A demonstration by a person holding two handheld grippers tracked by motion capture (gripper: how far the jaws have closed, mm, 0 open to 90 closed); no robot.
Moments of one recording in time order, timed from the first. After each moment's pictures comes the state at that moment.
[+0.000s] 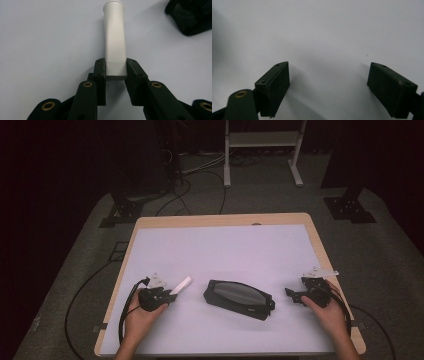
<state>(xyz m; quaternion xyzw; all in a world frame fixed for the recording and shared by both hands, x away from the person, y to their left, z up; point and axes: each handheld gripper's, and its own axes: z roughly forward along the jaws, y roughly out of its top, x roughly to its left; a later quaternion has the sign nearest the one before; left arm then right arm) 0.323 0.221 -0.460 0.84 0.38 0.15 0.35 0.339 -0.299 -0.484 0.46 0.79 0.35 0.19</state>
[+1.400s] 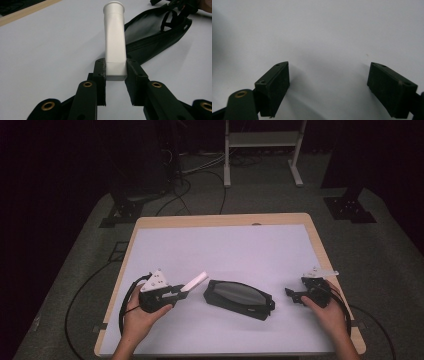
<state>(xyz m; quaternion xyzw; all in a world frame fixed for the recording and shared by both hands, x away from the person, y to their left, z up) 0.296 0.195 -0.401 0.84 0.27 0.14 0.45 0.339 -0.299 -0.484 0.46 0.79 0.35 0.19</state>
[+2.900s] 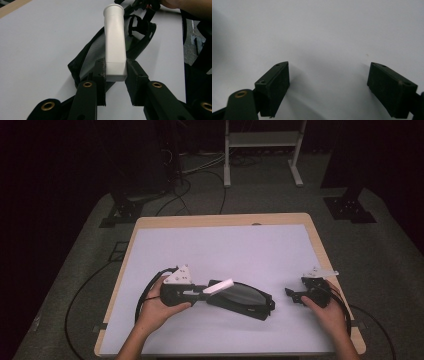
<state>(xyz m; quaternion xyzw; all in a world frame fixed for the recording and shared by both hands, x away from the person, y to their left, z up) 0.313 0.140 -0.388 0.88 0.16 0.07 0.45 0.339 -0.299 -0.484 0.46 0.79 0.35 0.19</state>
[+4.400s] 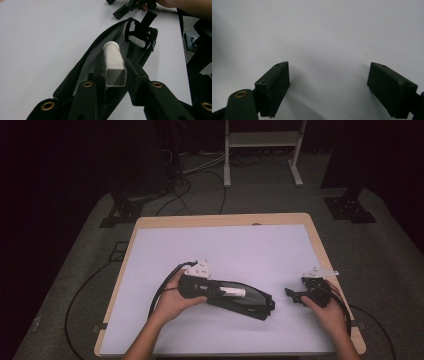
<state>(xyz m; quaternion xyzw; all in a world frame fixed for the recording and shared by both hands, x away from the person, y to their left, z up) 0.338 0.101 -0.397 0.89 0.14 0.03 0.44 0.339 -0.299 -0.484 0.46 0.79 0.35 0.19</state>
